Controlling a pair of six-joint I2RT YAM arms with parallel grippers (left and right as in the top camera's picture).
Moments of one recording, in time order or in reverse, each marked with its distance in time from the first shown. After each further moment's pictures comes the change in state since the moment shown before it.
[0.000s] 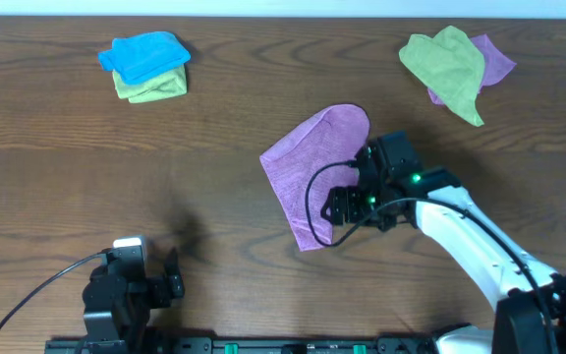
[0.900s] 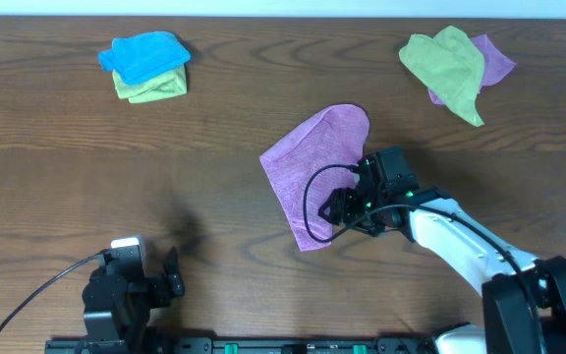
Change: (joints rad) left arm 0.000 0.000 0.000 0.000 0.000 -0.029; right arm 0.000 0.040 -0.131 0.276 -0.050 0.197
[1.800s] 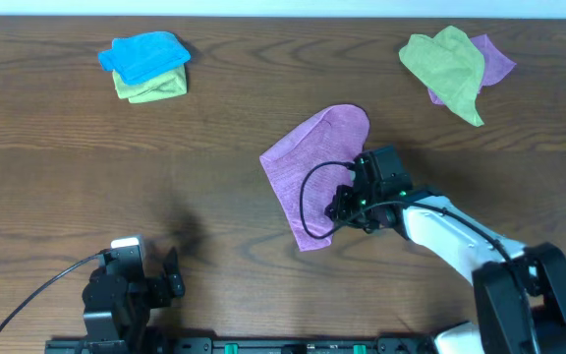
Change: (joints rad) left arm 0.000 0.000 0.000 0.000 0.000 0.000; right arm 0.016 0.045 -0.001 0.076 0.023 0.021
